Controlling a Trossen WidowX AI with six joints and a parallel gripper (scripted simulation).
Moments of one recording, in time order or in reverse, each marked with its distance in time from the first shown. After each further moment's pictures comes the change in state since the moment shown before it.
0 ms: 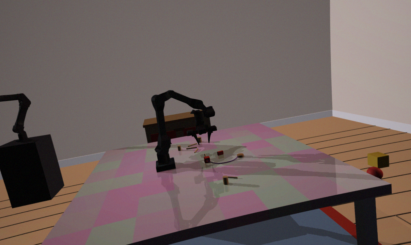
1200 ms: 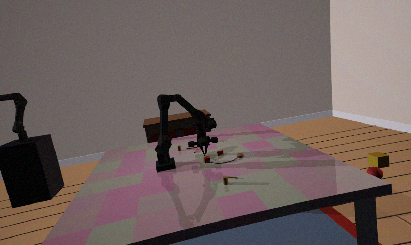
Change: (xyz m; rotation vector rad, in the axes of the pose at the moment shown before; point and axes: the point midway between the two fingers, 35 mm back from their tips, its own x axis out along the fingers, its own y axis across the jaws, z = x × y) arm 0.076 -0.007 -0.005 -0.002 -0.006 -0.024
